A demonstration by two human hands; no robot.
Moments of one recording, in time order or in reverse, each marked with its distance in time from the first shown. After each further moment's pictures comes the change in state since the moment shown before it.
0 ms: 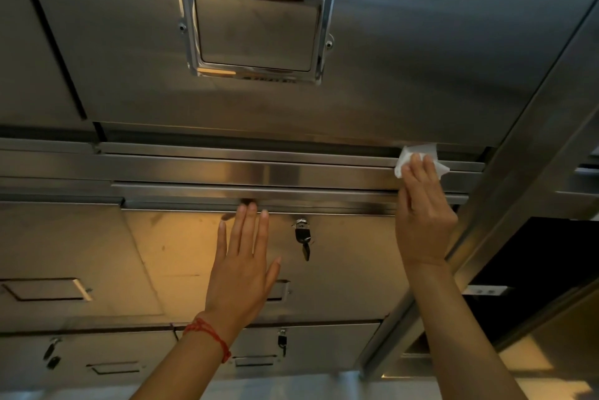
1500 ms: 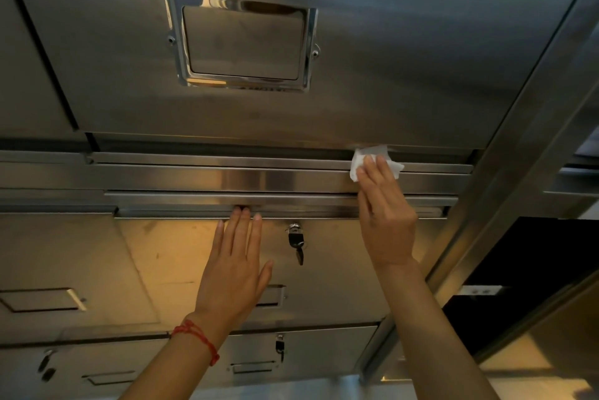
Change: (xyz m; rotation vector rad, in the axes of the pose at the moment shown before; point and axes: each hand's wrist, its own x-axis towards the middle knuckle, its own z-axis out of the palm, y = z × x) left_hand 0.008 0.000 -0.017 0.032 -0.088 0.039; right_hand 0.000 -0.025 0.008 0.096 -0.078 -0.107
